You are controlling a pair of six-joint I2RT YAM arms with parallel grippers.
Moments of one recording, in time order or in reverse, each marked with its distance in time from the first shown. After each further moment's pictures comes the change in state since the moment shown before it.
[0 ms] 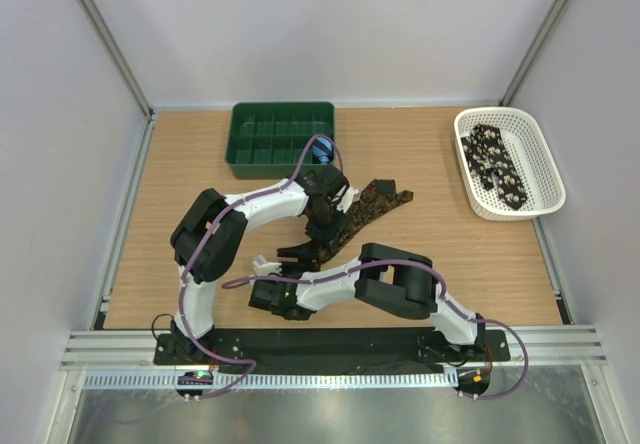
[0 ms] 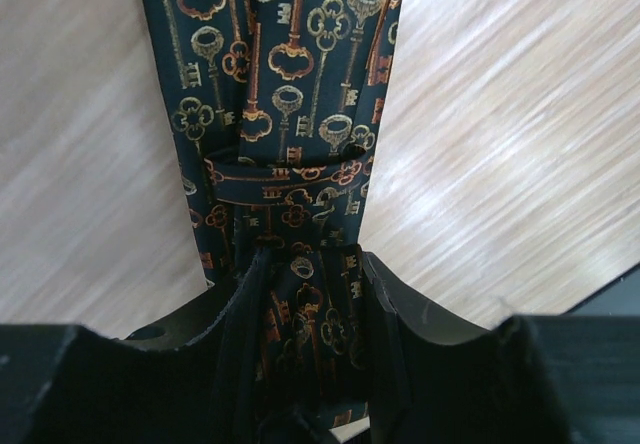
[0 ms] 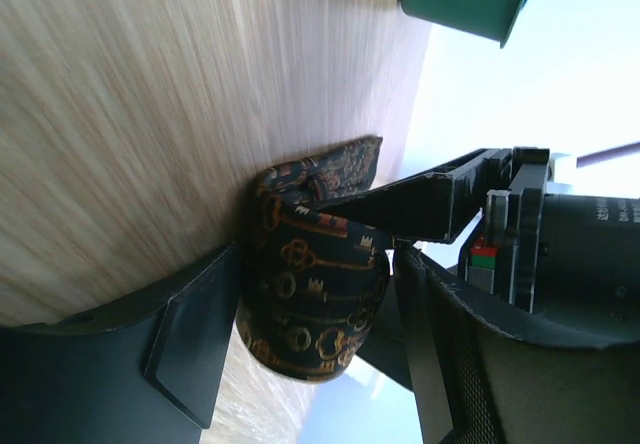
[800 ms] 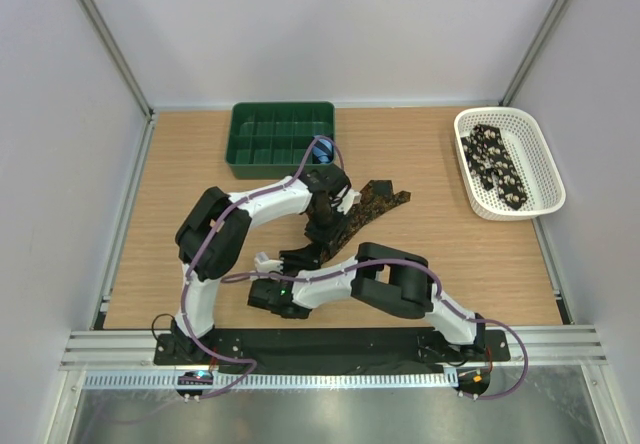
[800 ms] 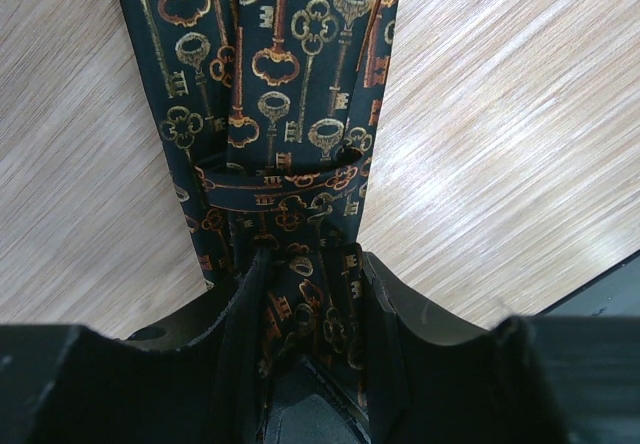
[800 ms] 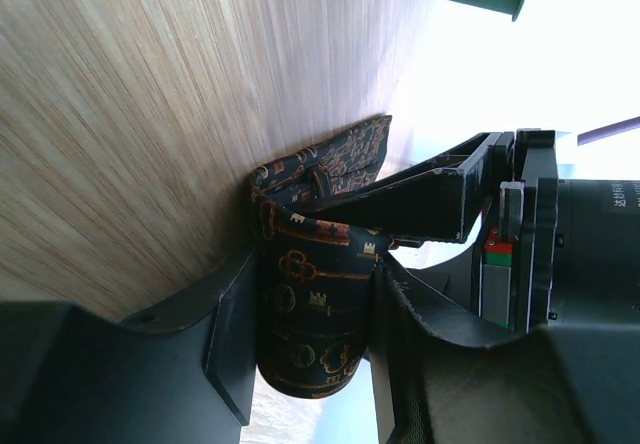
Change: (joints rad) left arm -0.003 0.034 0.053 -0.103 0.013 0.006; right arm -0.009 0.032 0.044 -0.106 0.024 0.139
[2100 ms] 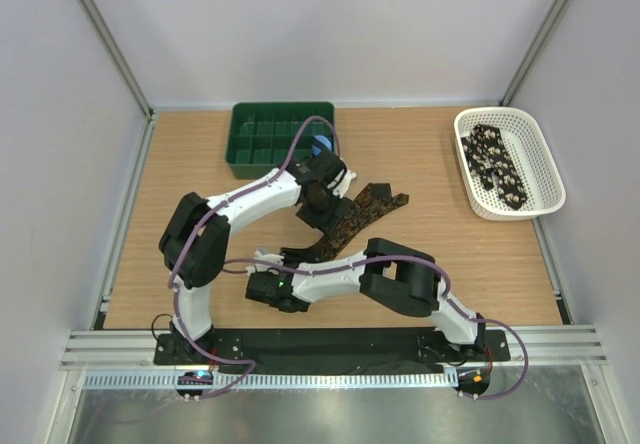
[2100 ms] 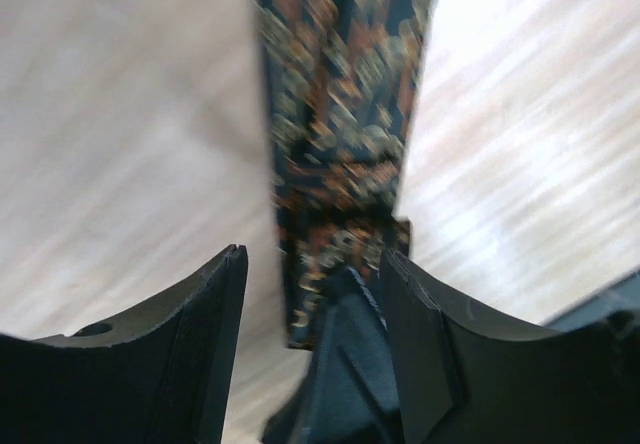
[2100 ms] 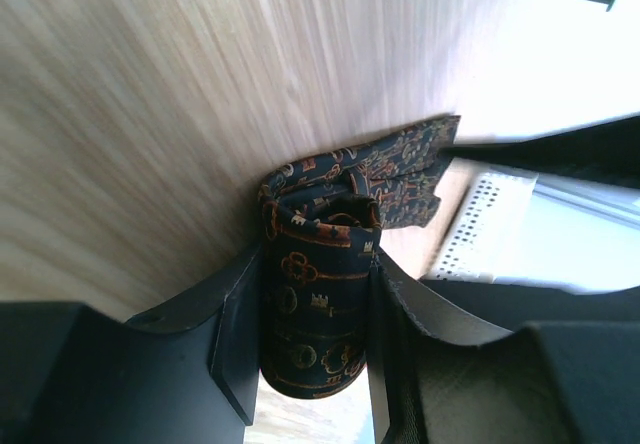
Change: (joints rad) left arm 0.019 -0.095 0.044 -0.038 -0.118 0.036; right arm -0.008 -0.039 0.056 -0.133 -0.183 0.126
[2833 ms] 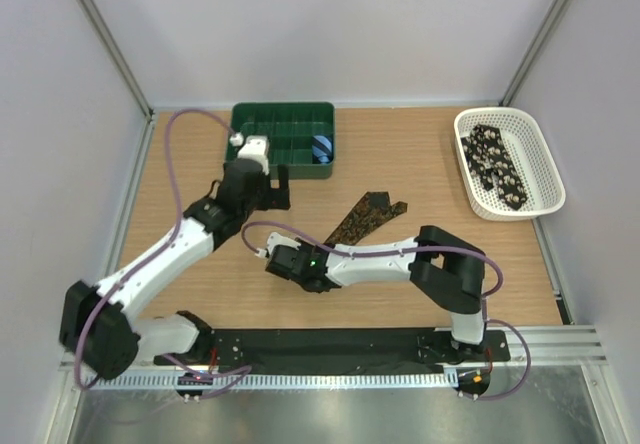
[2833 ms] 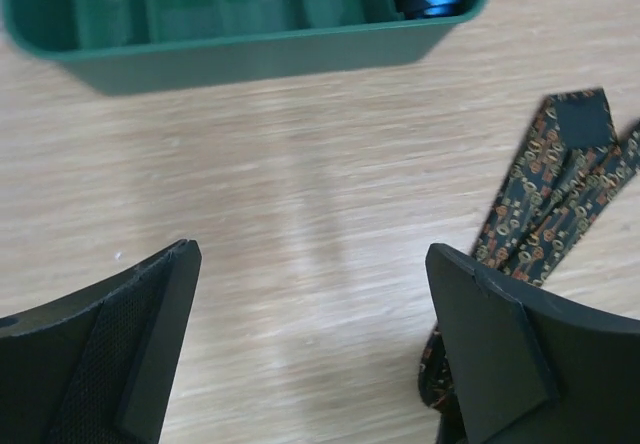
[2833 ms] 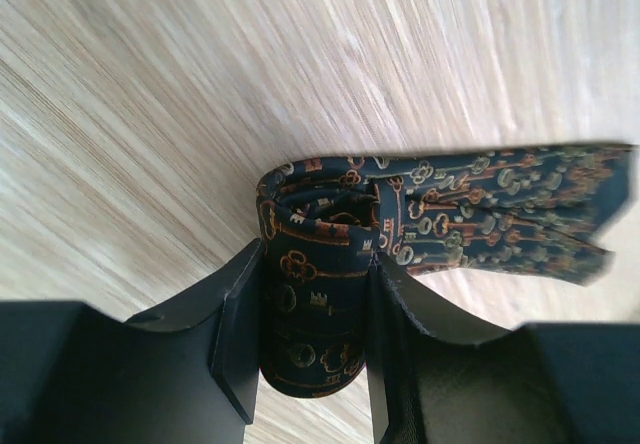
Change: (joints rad) left arm 0.190 -0.653 -0.497 0.491 -0.386 -0.189; right arm -0.086 -0.261 -0.177 0.121 -0.411 0.064
